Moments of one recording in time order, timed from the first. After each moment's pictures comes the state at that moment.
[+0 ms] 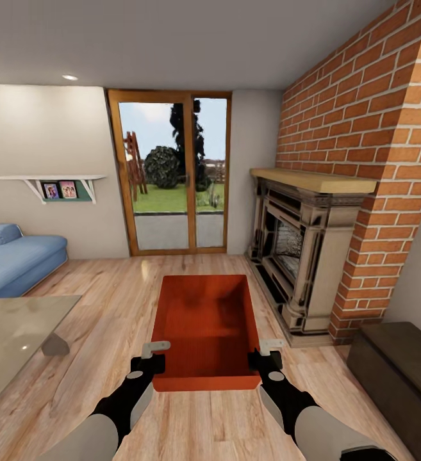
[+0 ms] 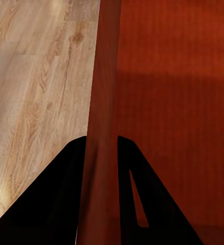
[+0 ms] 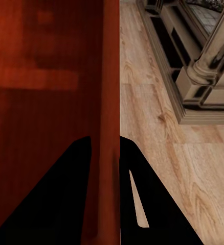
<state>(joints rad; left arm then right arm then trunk) -0.63 -0.12 0.02 -0.38 0.00 0.00 0.18 -0.69 0.13 0.07 -0.24 0.07 -0.14 -0.21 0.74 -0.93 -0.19</state>
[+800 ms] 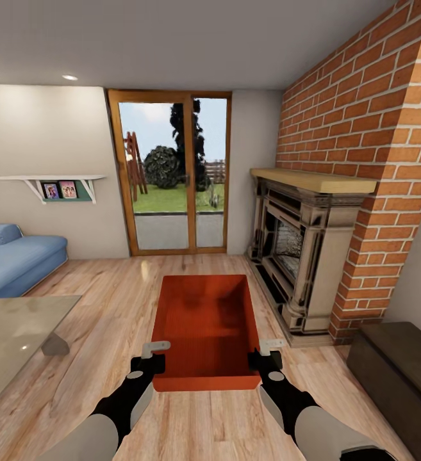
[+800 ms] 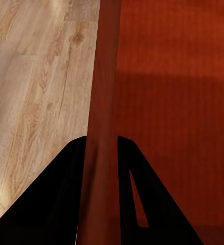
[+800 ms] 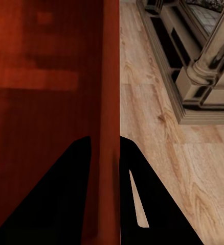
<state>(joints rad) -0.63 -0.12 0.02 -0.38 0.00 0.00 0.18 -0.69 0.13 0.07 -0.24 0.07 -0.14 -0.21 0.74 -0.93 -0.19</state>
